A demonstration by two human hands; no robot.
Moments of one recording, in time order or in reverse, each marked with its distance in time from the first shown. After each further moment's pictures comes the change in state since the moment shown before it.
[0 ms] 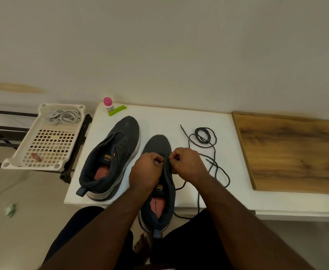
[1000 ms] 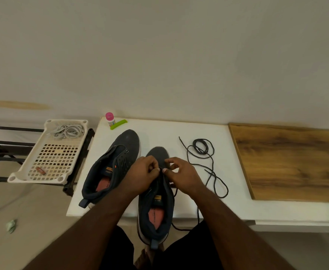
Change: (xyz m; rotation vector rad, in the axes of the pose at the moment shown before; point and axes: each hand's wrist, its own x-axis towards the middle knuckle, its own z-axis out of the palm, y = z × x) left_hand 0.016 -0.009 -0.032 -0.007 -0.135 0.280; right_hand -0.011 -0.001 0.006 0.287 -0.008 0.021
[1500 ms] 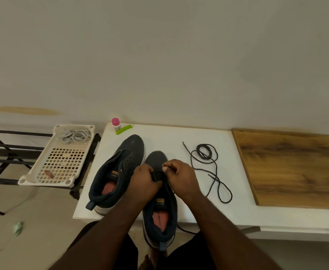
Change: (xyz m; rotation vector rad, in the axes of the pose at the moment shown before) left_hand -0.017 0.007 0.004 0.067 0.115 -0.295; right_hand -0.005 -0.025 0.015 -0.075 0.168 -0.134
